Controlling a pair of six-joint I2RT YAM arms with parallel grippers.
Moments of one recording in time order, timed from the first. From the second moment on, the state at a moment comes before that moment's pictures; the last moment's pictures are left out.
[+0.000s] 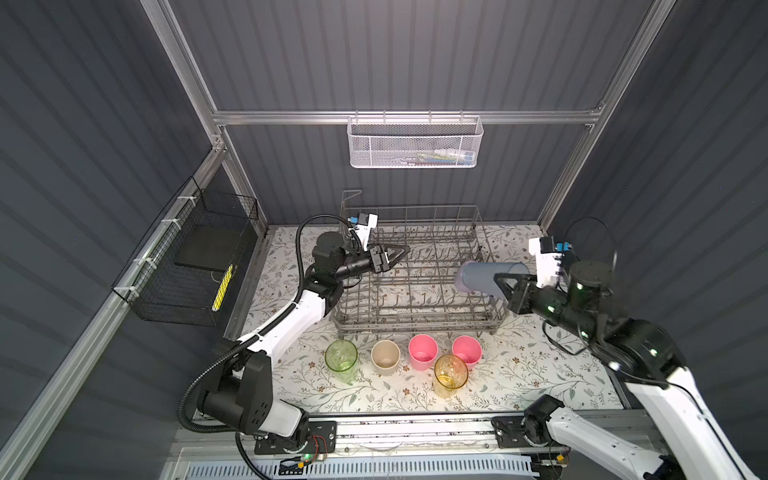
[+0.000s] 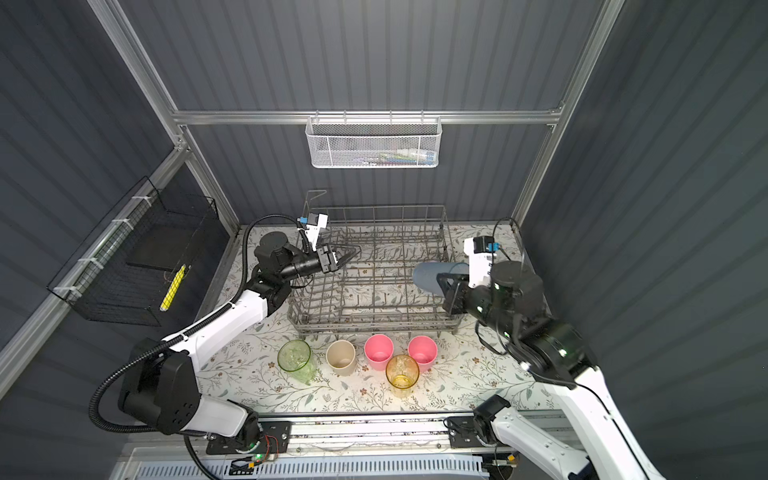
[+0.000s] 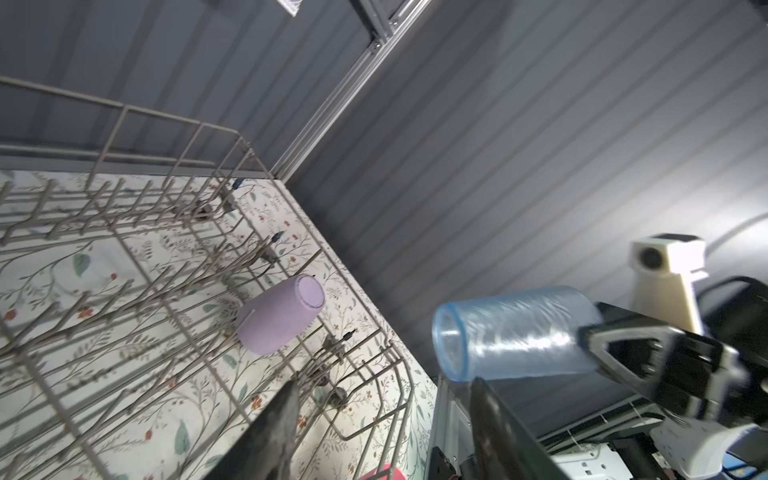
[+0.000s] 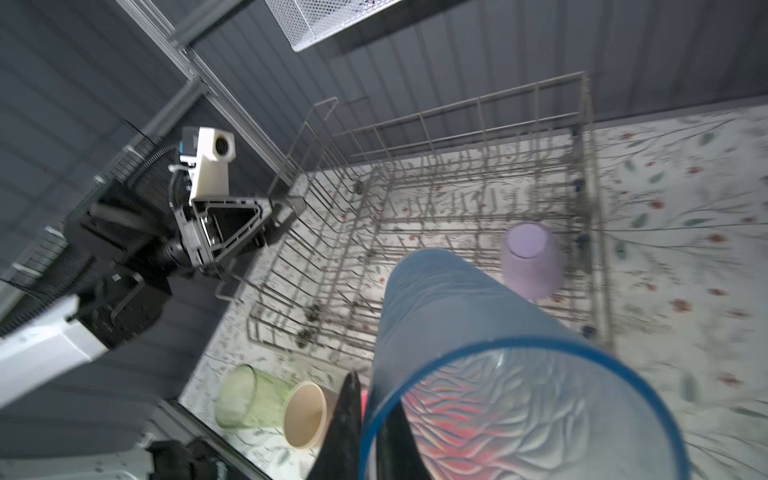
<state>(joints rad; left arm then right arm) -0.43 1.47 1.05 0.45 0.84 -0.77 0.46 0.88 1.24 -0.72 -0.16 0.52</state>
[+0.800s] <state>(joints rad) -0.42 1.68 1.05 0.93 1.01 -1.05 0.28 1.21 1.15 0.02 -0.82 0.88</state>
